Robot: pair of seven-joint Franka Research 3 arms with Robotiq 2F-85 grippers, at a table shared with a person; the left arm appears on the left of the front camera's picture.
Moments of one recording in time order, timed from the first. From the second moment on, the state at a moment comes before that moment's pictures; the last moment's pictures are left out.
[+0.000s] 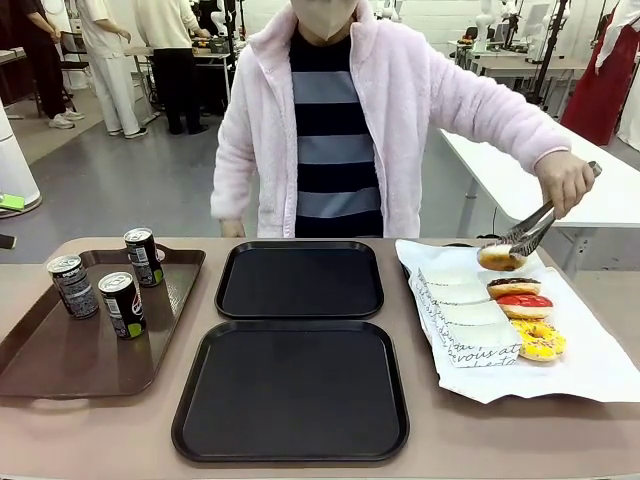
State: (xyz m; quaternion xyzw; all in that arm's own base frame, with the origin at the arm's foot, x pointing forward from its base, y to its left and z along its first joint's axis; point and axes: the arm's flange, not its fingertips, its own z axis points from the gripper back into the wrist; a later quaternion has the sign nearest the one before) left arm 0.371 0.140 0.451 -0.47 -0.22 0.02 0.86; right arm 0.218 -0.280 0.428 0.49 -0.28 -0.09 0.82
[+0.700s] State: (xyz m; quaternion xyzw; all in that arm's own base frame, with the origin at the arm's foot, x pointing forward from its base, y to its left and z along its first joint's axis) left arm 0.347 0.096 0.511 -0.34 -0.18 -0.08 0.92; right arm 0.219 -0.280 0.428 0.49 -0.28 -0.08 0.82
